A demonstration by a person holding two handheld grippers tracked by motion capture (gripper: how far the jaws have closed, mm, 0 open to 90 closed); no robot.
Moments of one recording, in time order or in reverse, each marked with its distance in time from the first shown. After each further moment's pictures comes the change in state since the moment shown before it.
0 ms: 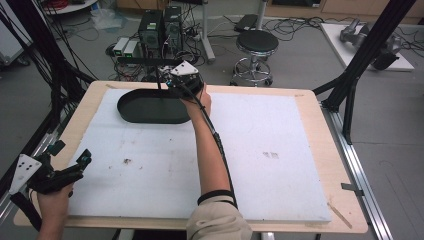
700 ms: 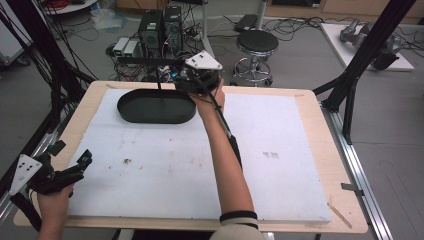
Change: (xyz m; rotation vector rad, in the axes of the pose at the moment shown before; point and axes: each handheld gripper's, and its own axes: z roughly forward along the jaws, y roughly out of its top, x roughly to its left) left arm -0.005 0.002 -0.001 0.001 -0.008 0.013; right arm -0.019 0.045 -0.099 -0.174 -0.060 0.076
